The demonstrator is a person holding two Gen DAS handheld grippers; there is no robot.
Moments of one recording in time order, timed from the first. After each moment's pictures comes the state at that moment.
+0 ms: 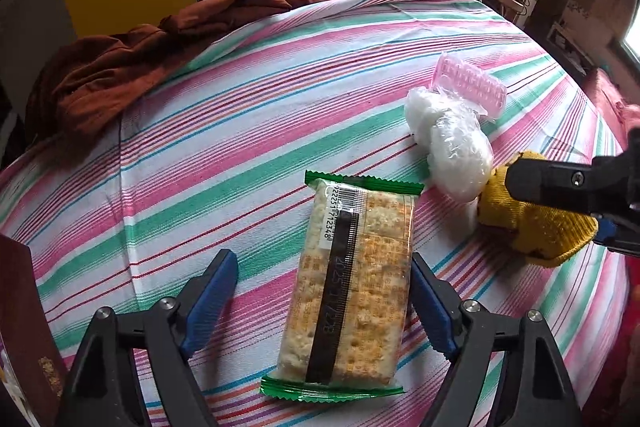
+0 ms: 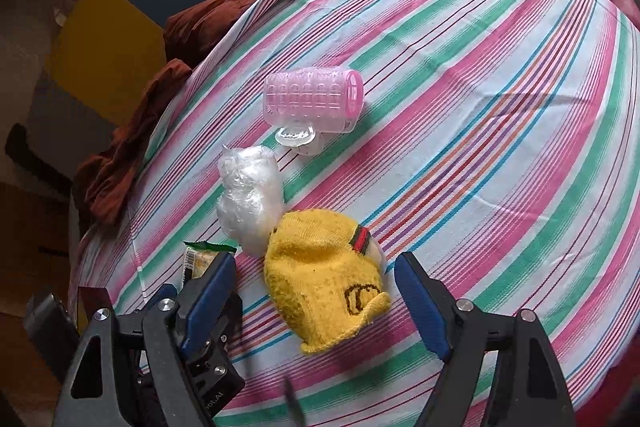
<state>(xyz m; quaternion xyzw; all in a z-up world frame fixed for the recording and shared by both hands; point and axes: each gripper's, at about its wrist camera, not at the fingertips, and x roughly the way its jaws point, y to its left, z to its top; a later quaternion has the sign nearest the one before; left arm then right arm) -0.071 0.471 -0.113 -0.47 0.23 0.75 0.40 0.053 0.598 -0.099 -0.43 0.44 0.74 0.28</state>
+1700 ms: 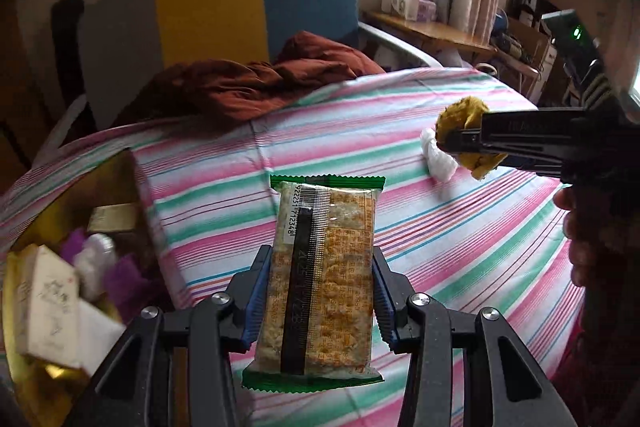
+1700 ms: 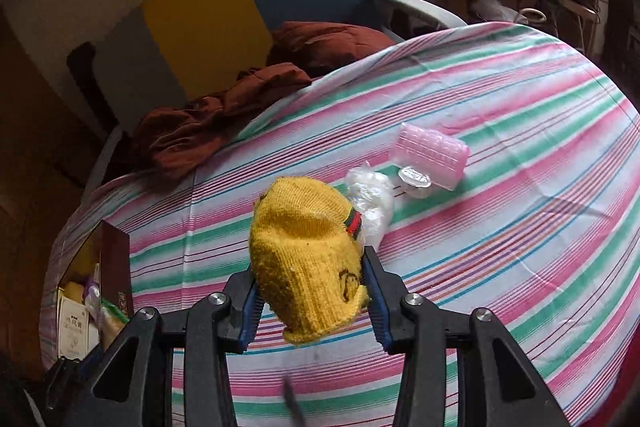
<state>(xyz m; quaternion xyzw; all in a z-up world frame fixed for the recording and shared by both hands) -0.020 0.314 -0.039 -0.38 0.15 0.84 0.36 0.025 0.530 -0.047 -0.39 0.28 0.85 0.20</state>
